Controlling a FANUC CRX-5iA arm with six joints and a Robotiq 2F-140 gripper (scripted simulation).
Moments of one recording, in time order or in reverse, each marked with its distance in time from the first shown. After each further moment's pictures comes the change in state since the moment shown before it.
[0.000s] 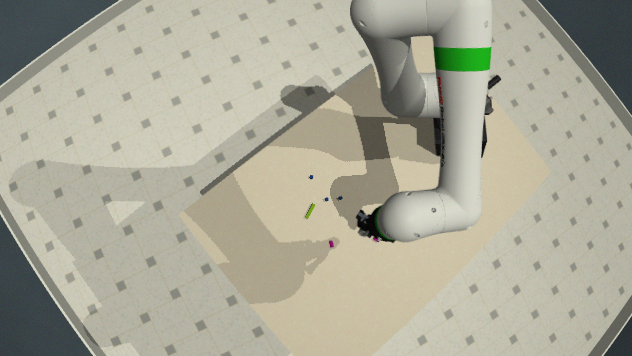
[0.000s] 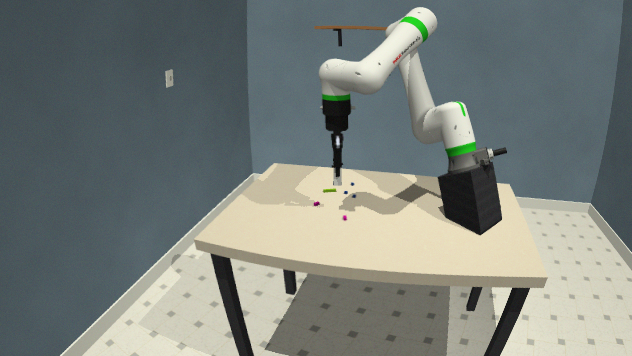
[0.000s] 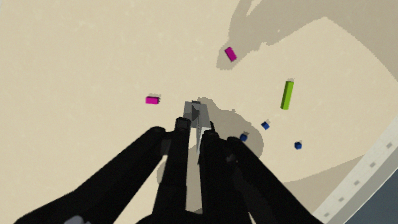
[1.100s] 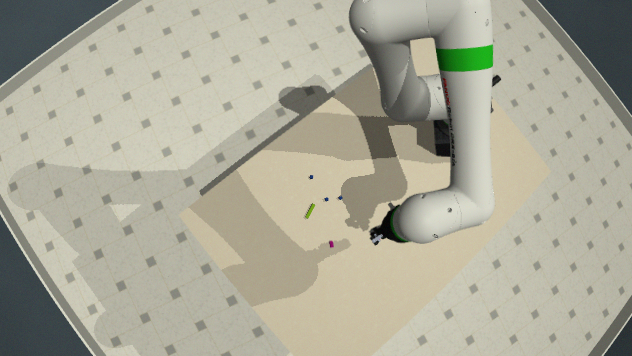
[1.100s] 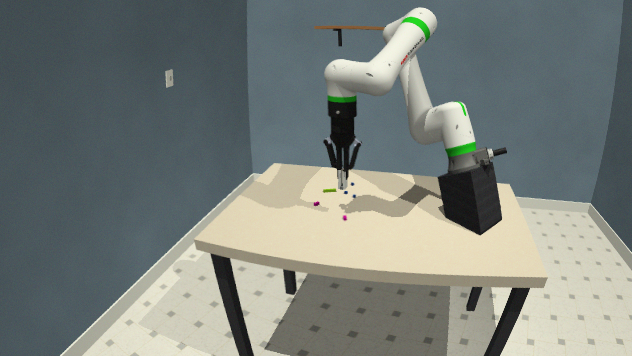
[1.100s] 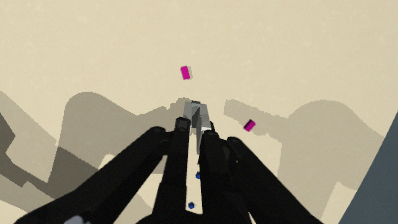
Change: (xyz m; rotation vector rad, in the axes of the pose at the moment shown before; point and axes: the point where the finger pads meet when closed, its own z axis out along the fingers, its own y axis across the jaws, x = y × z) arm -0.017 -0.032 -0.001 -0.005 0.001 -1.221
